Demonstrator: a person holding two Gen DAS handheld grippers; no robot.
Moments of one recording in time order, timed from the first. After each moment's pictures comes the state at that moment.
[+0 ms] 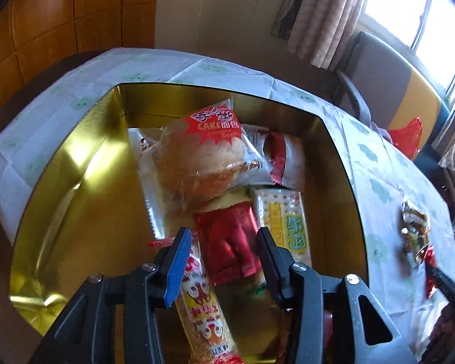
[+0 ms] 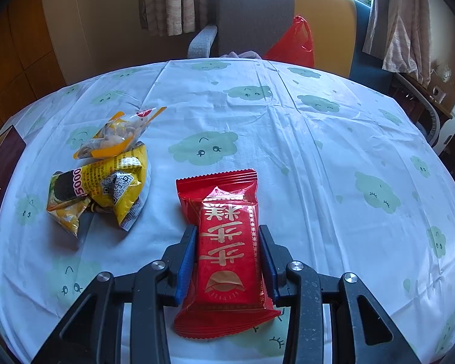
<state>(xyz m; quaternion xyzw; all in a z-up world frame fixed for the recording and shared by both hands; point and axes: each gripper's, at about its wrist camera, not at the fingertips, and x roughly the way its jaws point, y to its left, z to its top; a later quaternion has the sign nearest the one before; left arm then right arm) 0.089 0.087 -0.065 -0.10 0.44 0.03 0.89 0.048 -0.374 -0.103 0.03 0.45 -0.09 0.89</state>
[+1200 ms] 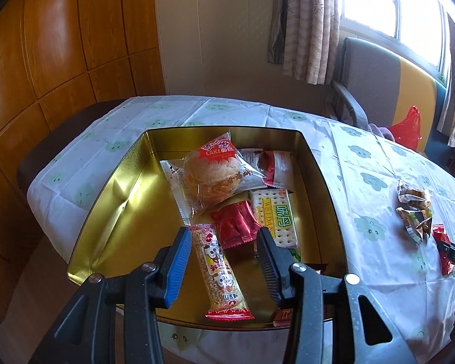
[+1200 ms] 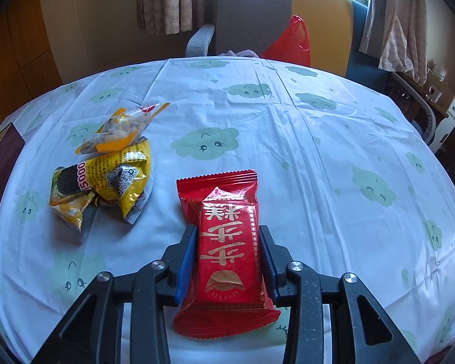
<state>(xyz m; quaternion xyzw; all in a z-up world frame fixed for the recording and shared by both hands) 0.018 0.060 -0.020 -0.02 0.36 0.07 0.93 0.044 -0.370 -0.101 0.03 0.46 -0.10 0.88</state>
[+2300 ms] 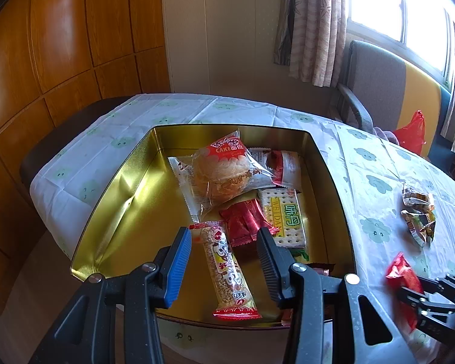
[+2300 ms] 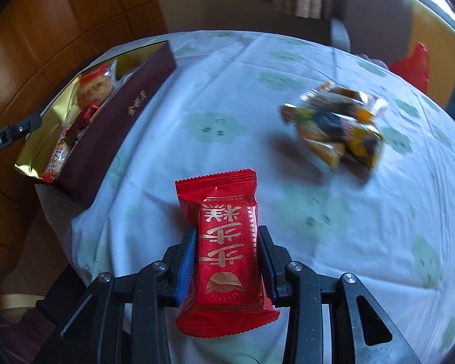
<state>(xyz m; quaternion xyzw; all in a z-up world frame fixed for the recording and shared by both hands) 0.017 0.069 -0.025 -0.03 0.36 0.08 0.93 0.011 -0.203 -0.098 -0.04 0.50 0.14 0.85</state>
